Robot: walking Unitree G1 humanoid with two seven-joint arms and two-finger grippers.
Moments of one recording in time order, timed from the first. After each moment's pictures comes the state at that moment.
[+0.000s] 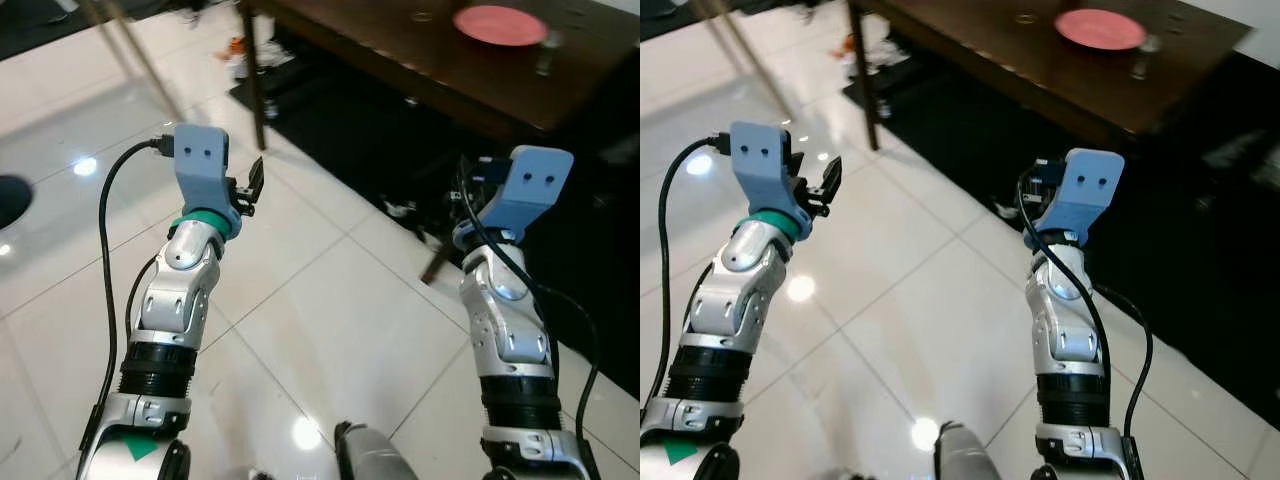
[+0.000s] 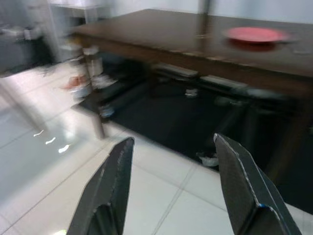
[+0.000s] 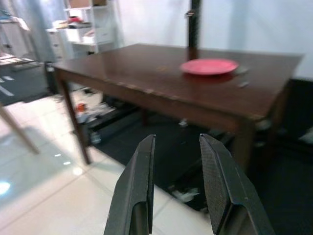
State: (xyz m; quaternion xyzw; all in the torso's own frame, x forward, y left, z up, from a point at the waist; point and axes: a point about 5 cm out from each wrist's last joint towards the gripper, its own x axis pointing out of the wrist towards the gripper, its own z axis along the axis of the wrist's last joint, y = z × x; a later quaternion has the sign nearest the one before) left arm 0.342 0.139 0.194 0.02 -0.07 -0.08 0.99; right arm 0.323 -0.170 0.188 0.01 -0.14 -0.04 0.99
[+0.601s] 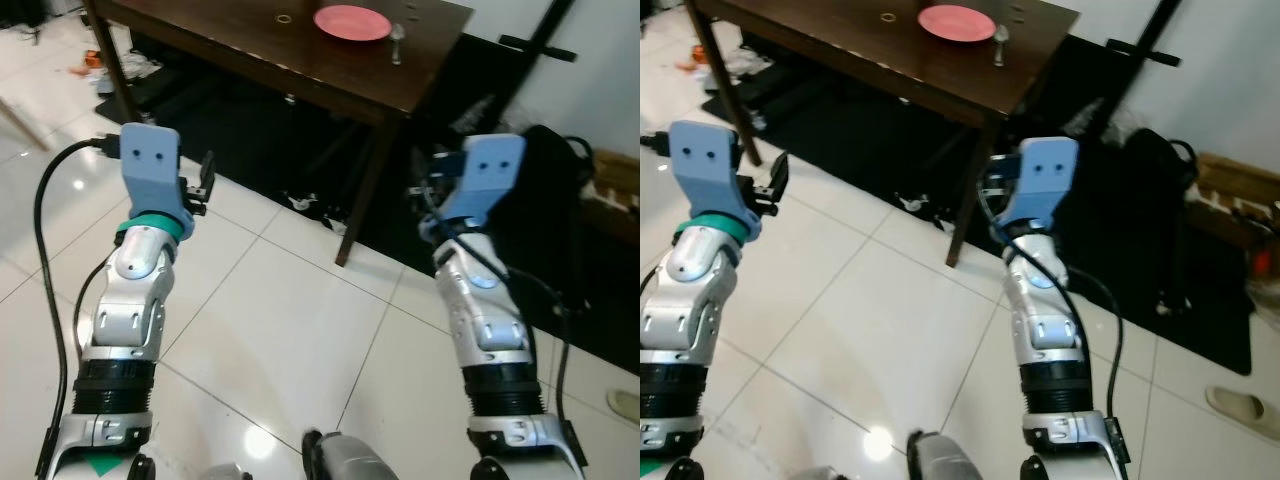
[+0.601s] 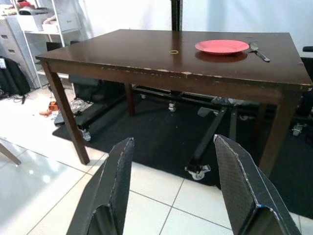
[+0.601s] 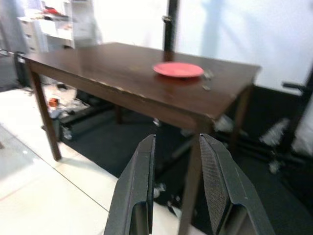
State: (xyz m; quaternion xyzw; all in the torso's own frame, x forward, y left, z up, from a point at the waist) left arm 0.329 0.187 0.194 0.06 -0.08 0.02 0.99; right arm 0.334 -0.132 0.189 0.02 -0.13 0.06 0.99
